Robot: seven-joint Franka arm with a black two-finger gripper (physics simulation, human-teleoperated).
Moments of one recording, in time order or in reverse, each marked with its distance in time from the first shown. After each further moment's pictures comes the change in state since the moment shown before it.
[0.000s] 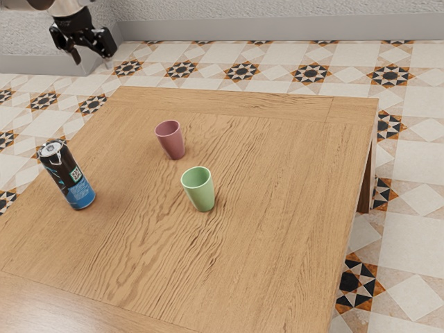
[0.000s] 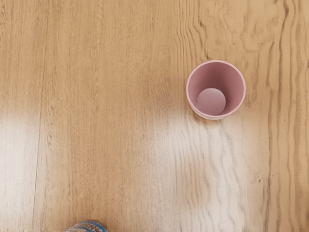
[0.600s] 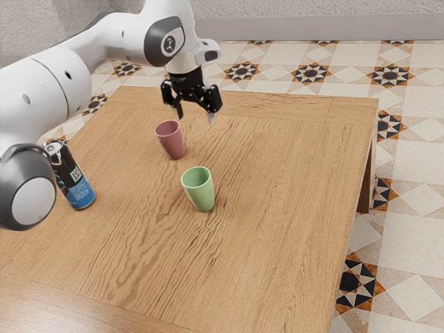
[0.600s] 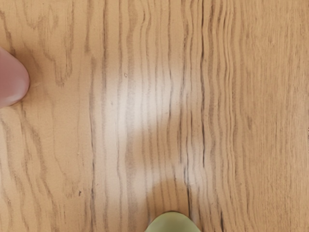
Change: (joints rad) arm -0.173 0.216 -0.096 -0.125 -0.124 0.173 -0.255
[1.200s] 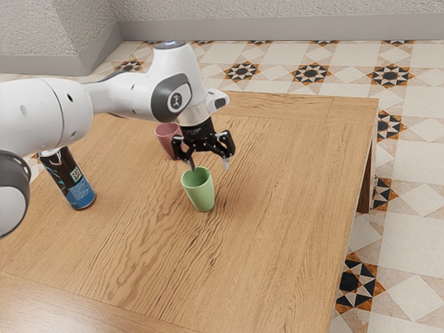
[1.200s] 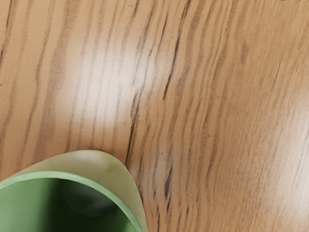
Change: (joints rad) arm -0.051 -0.121 -0.030 -0.393 -0.073 0.253 -0.261
